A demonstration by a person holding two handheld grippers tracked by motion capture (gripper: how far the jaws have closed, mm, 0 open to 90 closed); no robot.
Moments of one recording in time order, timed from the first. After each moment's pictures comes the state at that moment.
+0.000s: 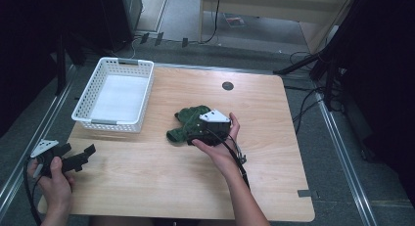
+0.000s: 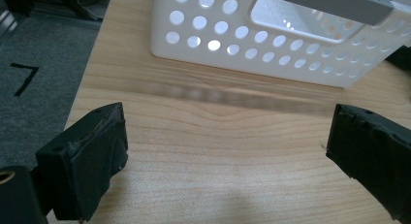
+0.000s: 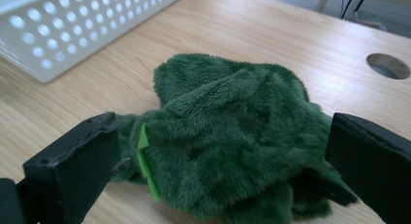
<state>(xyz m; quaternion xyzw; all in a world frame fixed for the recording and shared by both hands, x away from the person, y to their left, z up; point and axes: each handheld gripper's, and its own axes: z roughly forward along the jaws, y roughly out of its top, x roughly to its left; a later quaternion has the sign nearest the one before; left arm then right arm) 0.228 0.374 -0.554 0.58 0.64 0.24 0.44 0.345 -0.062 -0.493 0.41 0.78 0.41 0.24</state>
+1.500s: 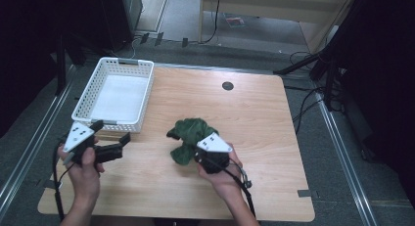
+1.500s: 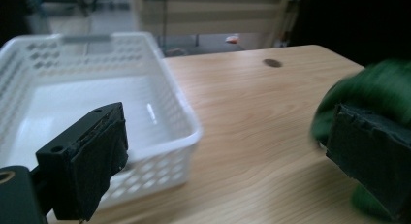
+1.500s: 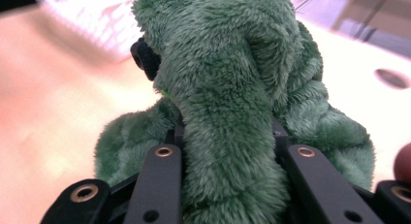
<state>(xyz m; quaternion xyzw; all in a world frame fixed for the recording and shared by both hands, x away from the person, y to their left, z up) 0.234 0.235 -0.457 0.66 0.45 0.30 0.51 0.251 -0.067 -0.484 0.35 0.80 0.42 0.25</state>
